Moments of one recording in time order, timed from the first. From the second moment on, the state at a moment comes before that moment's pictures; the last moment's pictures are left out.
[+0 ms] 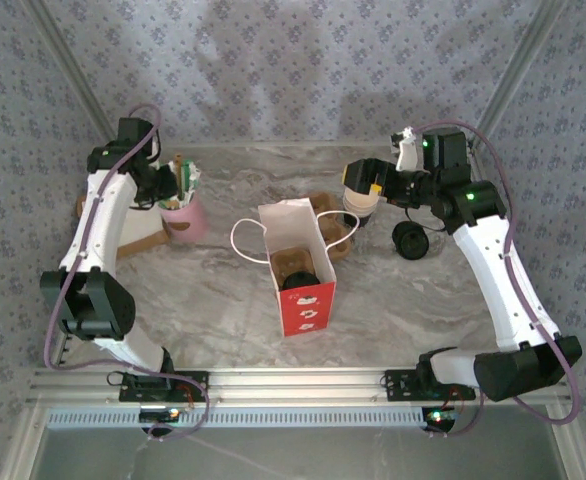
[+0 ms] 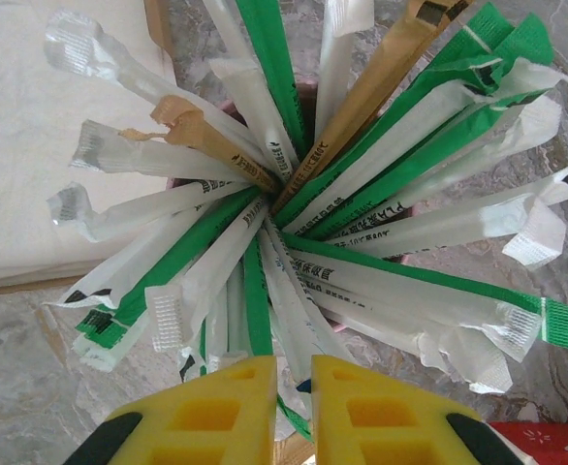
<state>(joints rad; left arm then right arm) -0.04 1.62 1.68 -1.14 -0.02 -0.34 0.25 1.29 1.50 -0.81 -0.54 0.48</state>
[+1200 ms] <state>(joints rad) -0.04 1.55 1.87 -1.22 0.01 -0.34 0.31 1.29 1.51 -0.83 -0.54 0.48</state>
